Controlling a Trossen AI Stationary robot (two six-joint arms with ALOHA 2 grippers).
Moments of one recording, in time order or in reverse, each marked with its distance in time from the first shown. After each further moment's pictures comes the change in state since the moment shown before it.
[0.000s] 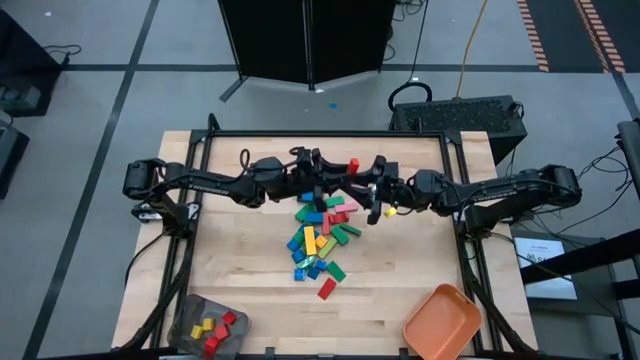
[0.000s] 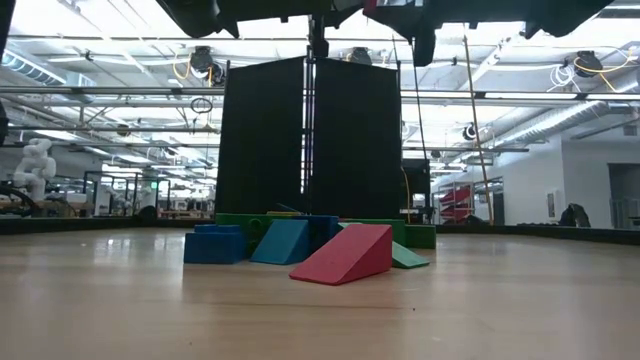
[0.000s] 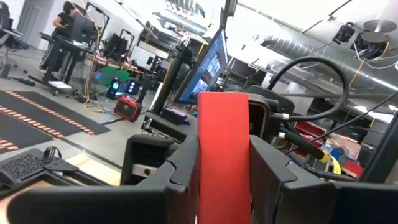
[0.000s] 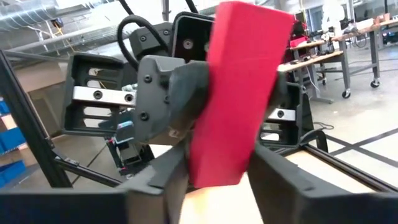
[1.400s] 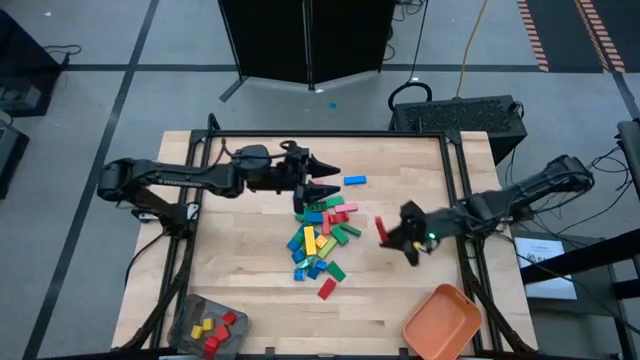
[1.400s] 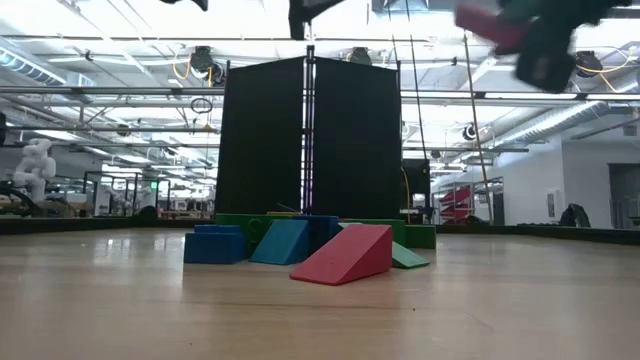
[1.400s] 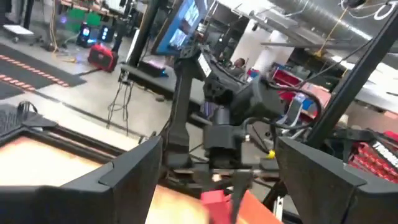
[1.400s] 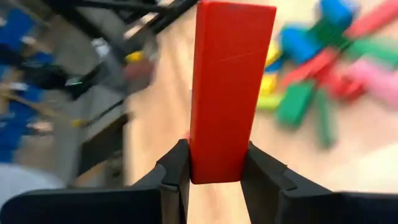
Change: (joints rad) left arm 0.044 -0.212 0.002 -0.422 0.206 -0.029; right arm 0.429 -0.323 0.000 -1.004 0.010 0.586
